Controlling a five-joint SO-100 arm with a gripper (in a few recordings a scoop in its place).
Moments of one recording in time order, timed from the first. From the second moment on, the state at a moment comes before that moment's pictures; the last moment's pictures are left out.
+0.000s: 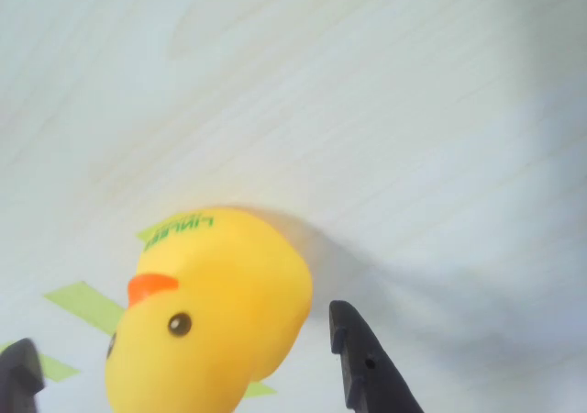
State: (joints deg) arm -3.4 51.2 54.4 84.6 -53.1
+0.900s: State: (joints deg) arm 0.1 64.2 44.2 86.8 -31.8
